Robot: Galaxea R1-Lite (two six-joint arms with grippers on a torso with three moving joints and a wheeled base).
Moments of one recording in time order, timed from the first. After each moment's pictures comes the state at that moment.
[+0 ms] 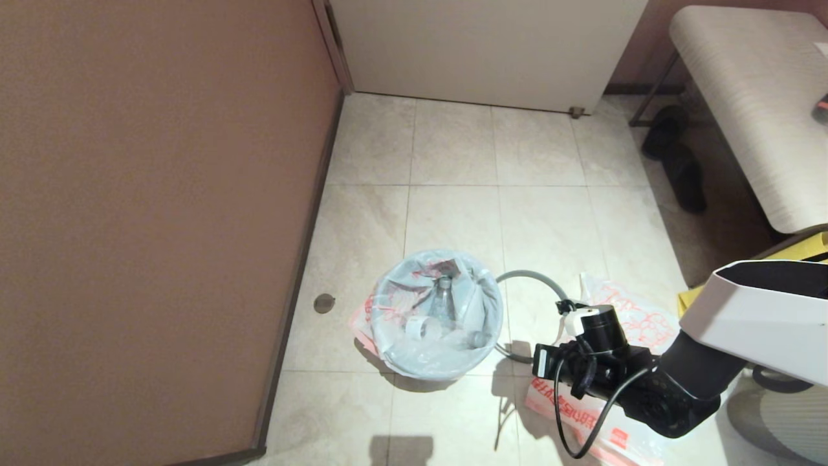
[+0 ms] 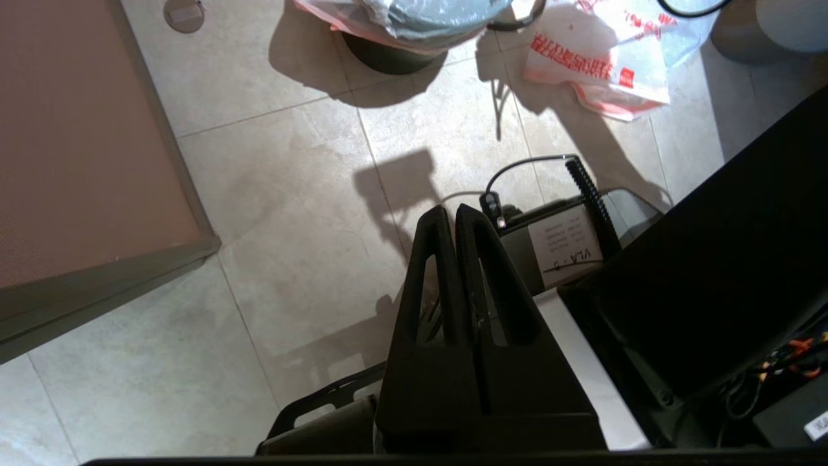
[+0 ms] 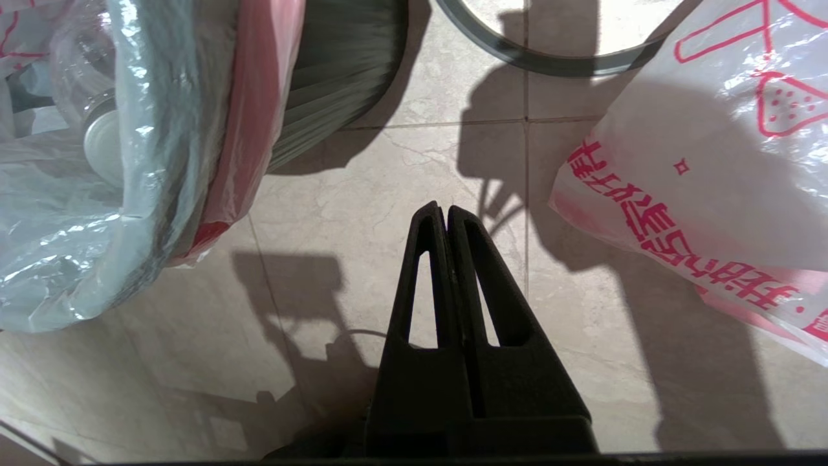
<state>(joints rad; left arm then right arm) 0.00 0.28 -0.72 0.88 -0.38 0.15 0.43 2.24 -0.77 -0.83 -0.06 0.48</state>
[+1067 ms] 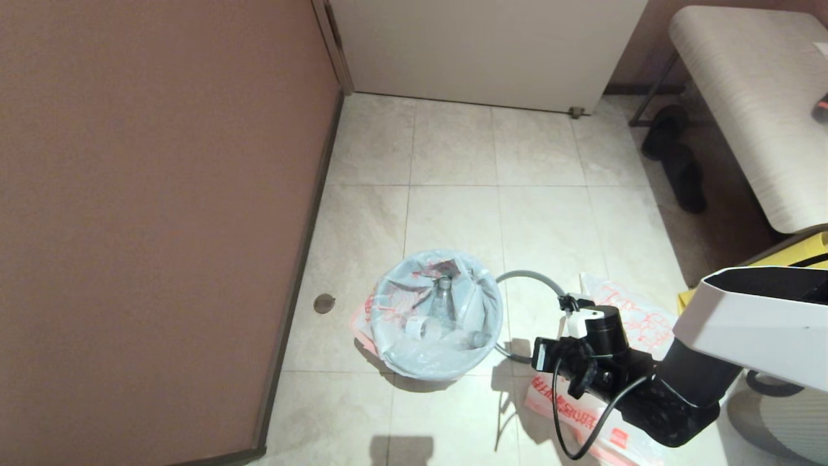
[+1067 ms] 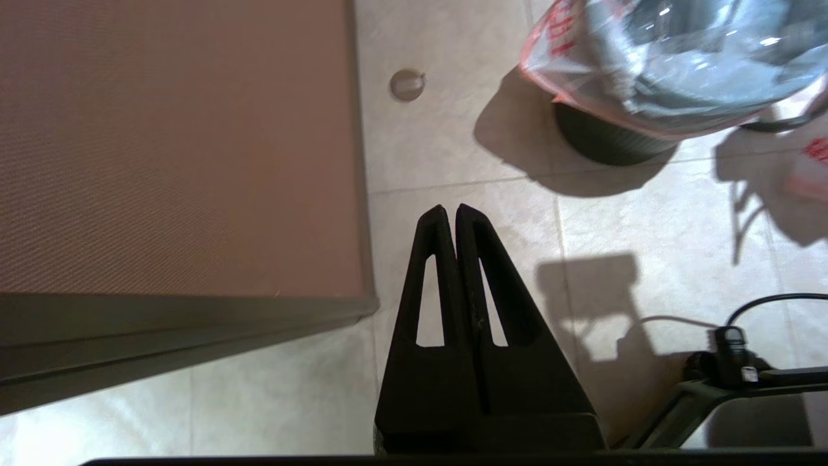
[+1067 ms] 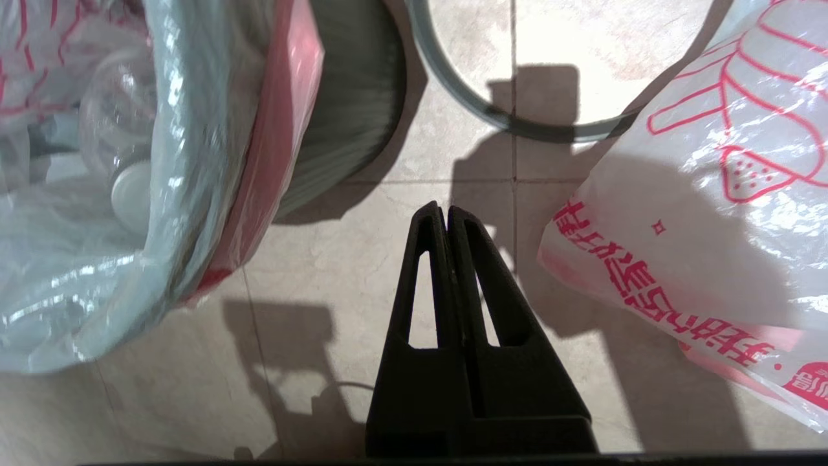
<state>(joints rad) 0.02 0.18 -0.01 0.00 -0.02 0.14 0.44 2.27 -0.74 -1.00 -0.13 0.44</state>
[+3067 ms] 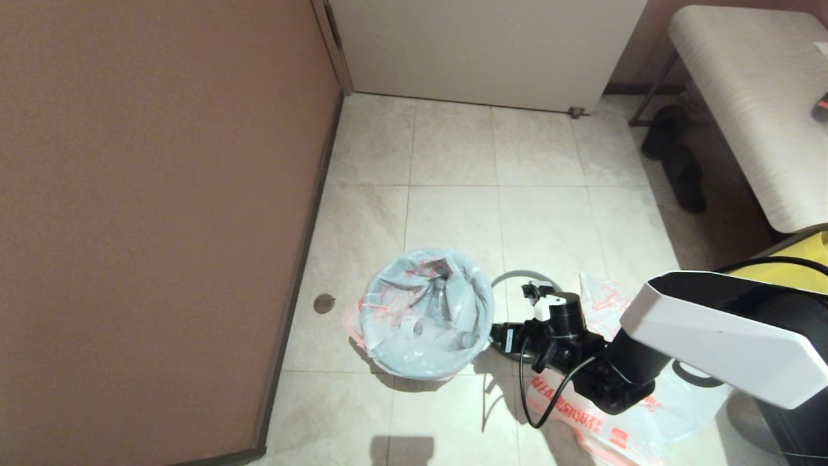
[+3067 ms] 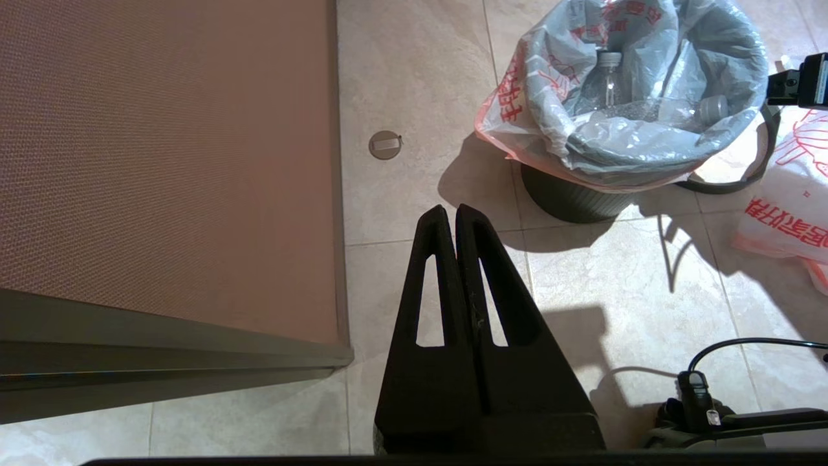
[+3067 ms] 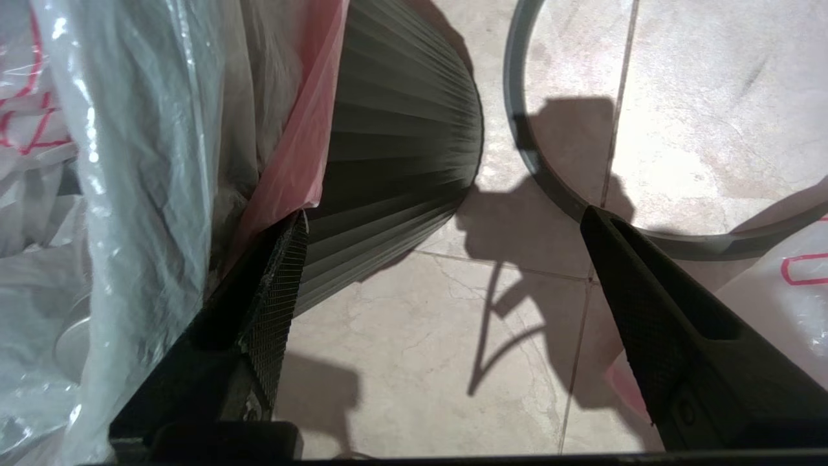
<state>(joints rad) -0.01 0.00 -0.01 0.03 -0.04 0.09 0.45 2.44 -1.05 -0.97 -0.03 0.35</state>
